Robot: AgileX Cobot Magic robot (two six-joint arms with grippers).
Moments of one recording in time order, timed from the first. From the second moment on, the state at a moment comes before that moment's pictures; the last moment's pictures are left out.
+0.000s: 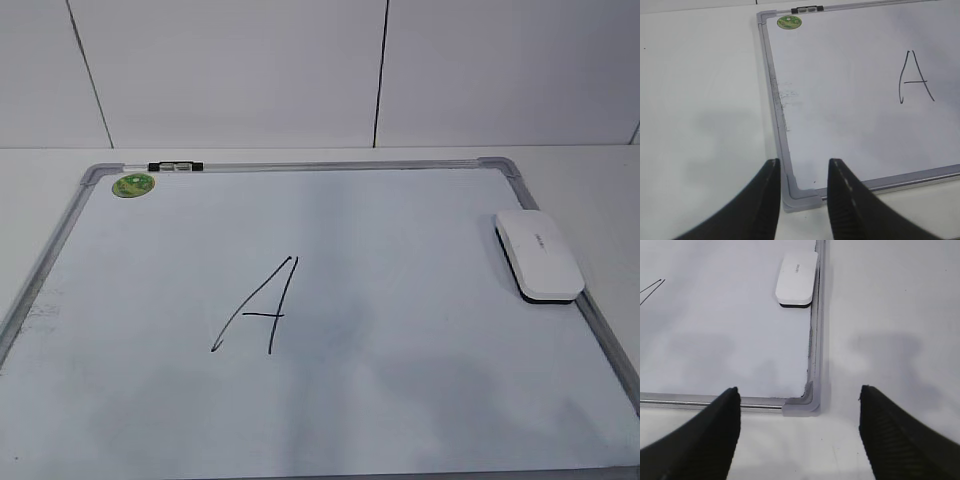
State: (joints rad) left arm -0.08 0.01 -0.51 -0.13 1.11 0.06; right arm 0.14 -0.01 -0.50 -0.03 1.15 0.02
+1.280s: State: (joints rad) left arm 0.05 0.01 -0.51 -0.13 1.11 0.06; right arm 0.00 -0.01 -0.50 -0.03 1.15 0.02
